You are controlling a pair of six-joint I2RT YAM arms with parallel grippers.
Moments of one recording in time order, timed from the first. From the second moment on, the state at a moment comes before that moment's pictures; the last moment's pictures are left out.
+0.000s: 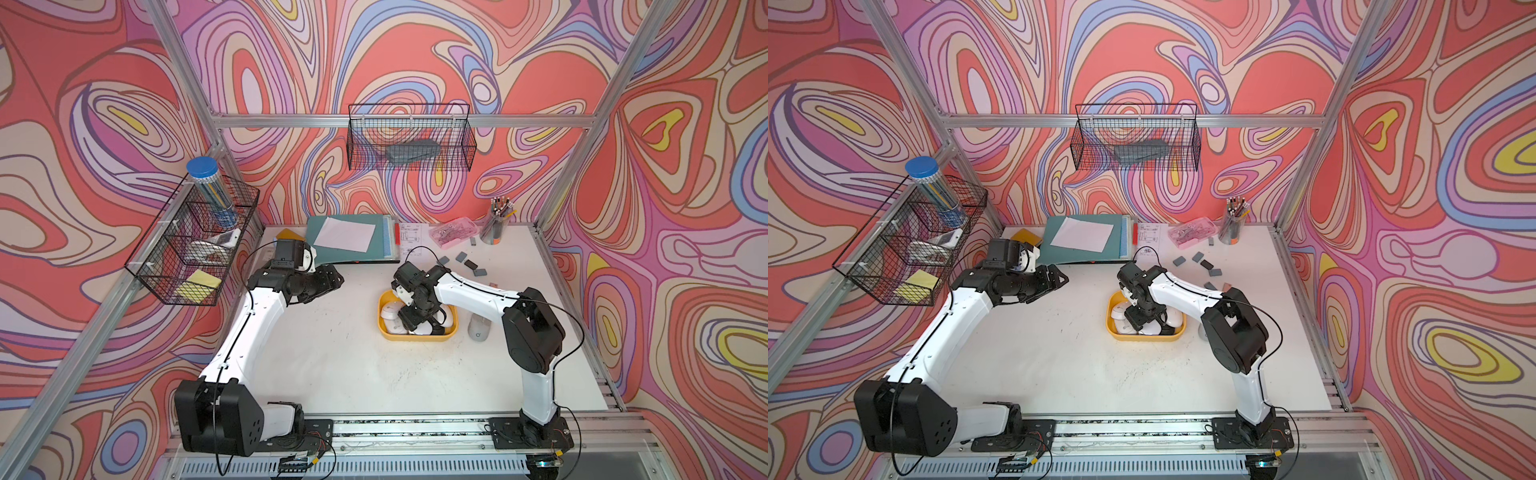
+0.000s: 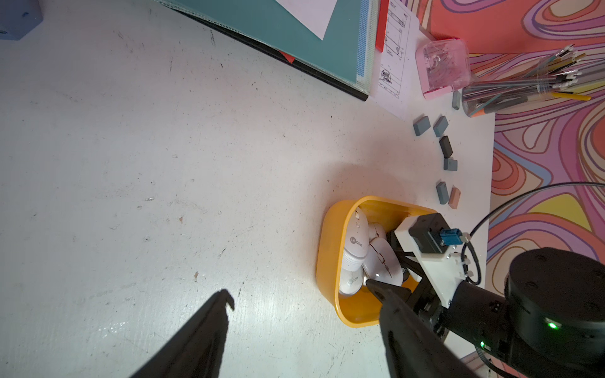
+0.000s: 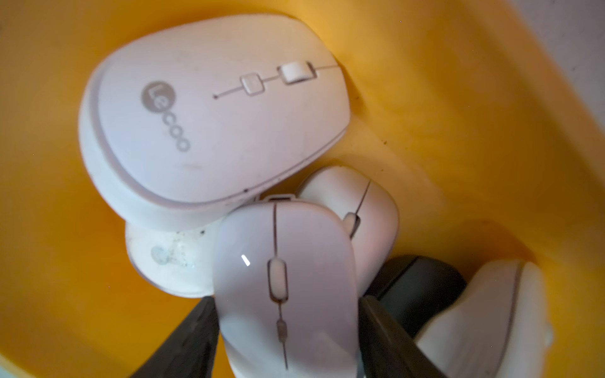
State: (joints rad) left arm -0.07 1.32 1.18 -0.81 0.35 -0.46; right arm 0.73 1.99 1.52 -0.93 -0.01 0.04
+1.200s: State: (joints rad) left arm -0.07 1.32 1.17 -0.80 0.36 -0.46; right arm 0.70 1.89 1.56 -0.97 0.17 0.11
